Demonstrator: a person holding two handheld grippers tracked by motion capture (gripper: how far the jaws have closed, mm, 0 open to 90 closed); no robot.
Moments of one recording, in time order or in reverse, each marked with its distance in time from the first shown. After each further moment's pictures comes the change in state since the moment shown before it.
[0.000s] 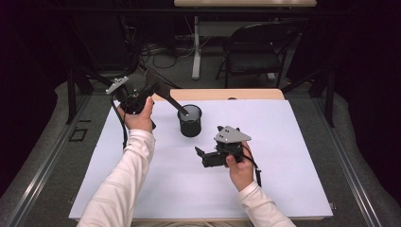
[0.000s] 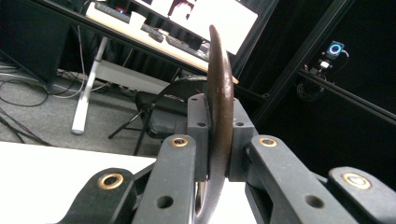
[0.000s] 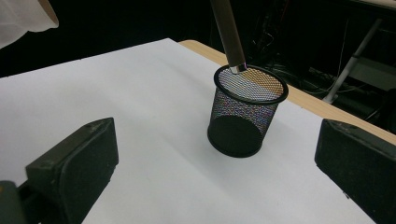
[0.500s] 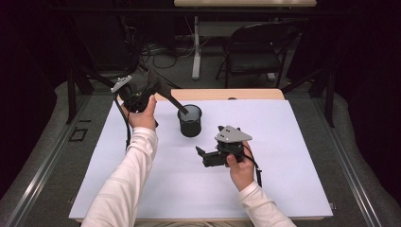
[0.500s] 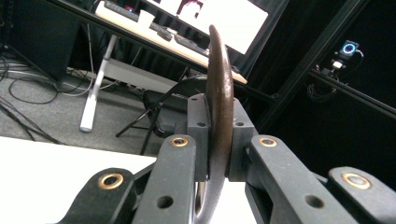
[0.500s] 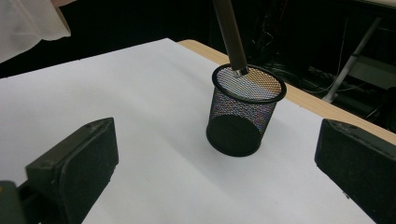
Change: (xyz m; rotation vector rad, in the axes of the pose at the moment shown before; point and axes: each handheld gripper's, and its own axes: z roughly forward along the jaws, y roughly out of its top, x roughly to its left) left arm 0.003 -0.005 0.013 0.001 0.037 -0.006; right arm -0.002 0.000 -0.001 -0.001 -0.001 0.007
